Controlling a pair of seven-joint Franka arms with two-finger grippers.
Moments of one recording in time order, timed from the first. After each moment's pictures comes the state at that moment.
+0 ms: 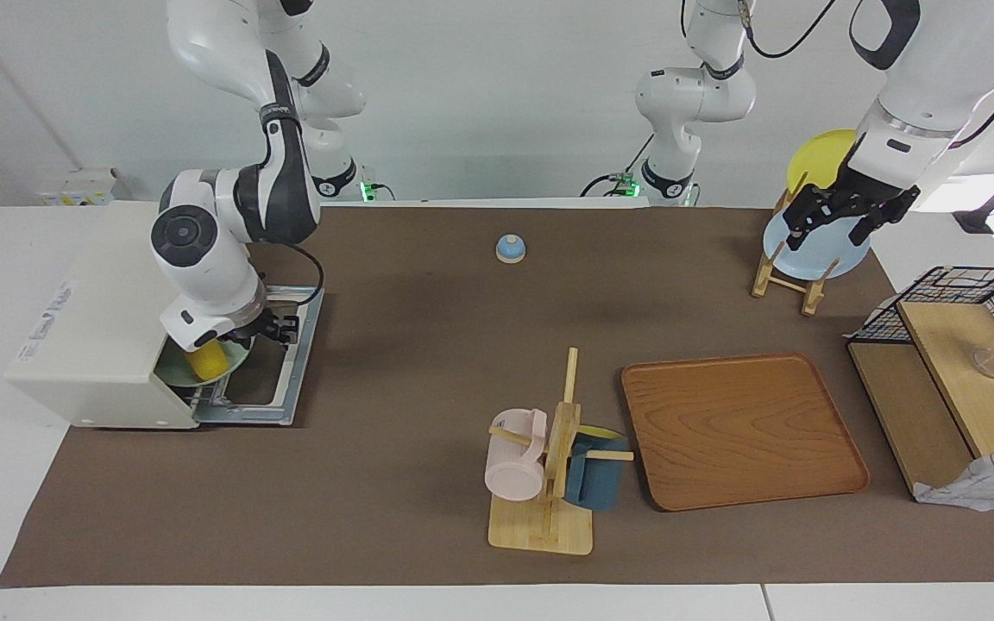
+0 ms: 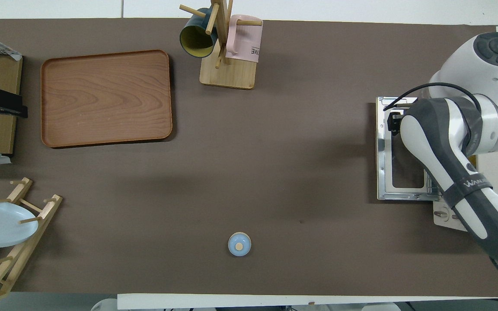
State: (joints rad) left arm -0.16 -0.04 0.05 -1.62 0.01 1.60 -0.08; right arm -0.03 0.22 0.06 -1.86 -0.12 1.87 0.11
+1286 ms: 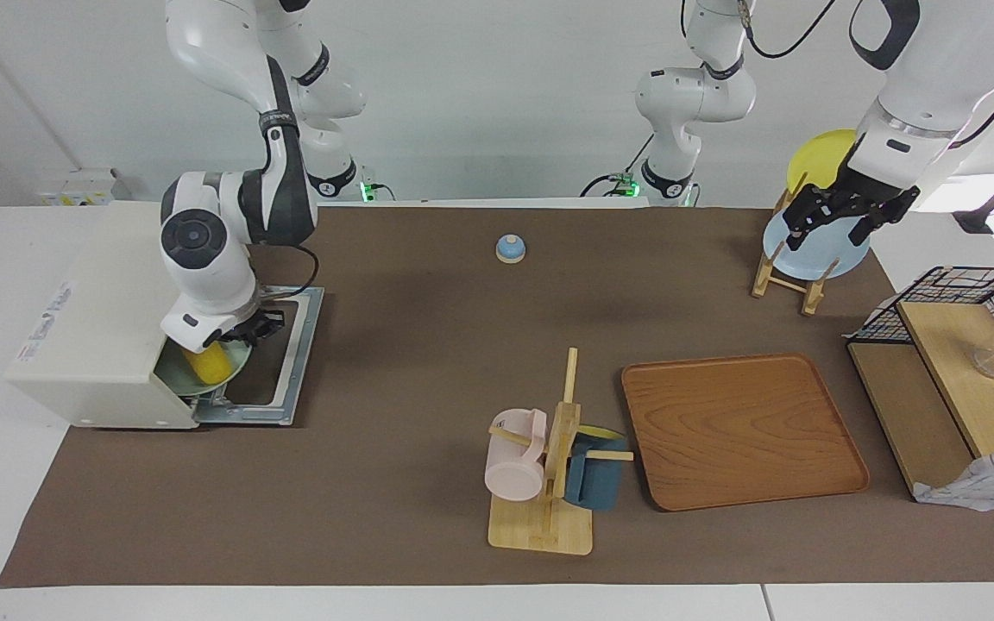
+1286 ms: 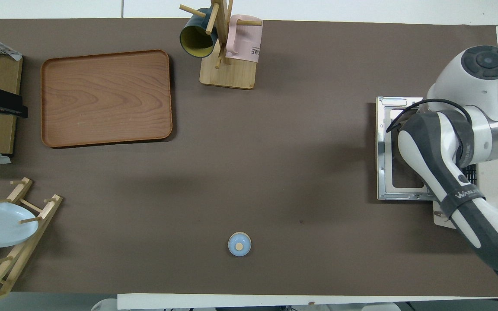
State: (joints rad) left arm -0.16 -0.04 0.05 -1.62 0.01 1.60 -0.08; right arm 0.00 0.20 0.07 -1.92 -0.24 1.90 -0.08
